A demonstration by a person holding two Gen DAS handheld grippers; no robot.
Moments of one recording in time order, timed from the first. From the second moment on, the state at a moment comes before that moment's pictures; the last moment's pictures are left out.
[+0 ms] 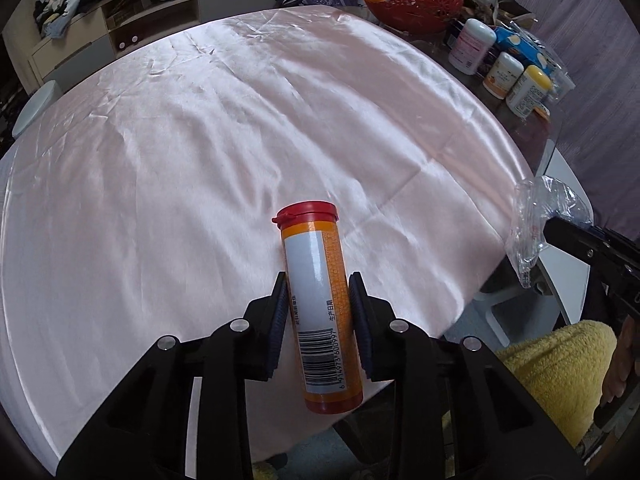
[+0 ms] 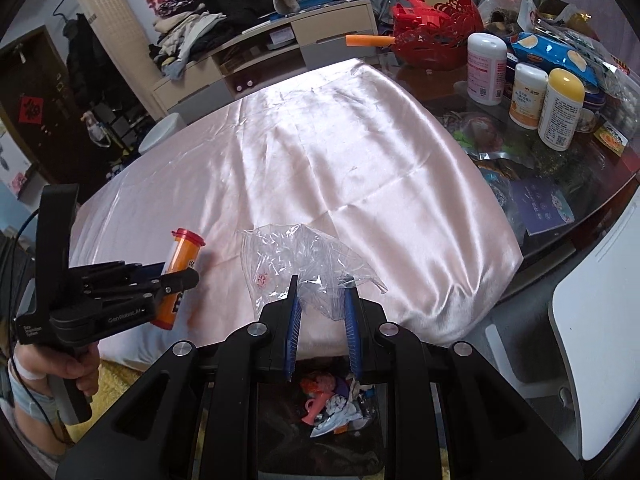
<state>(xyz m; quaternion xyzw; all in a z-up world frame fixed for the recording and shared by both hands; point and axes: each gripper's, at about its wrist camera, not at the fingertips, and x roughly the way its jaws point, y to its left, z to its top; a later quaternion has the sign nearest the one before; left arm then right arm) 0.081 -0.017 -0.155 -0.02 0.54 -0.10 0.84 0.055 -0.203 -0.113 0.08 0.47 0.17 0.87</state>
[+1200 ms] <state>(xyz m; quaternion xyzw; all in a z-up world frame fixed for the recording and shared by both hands) -0.036 -0.063 -0.237 0.00 0.56 -0.20 0.80 -0.037 -0.197 -0.228 0.10 0.59 0.11 0.80</state>
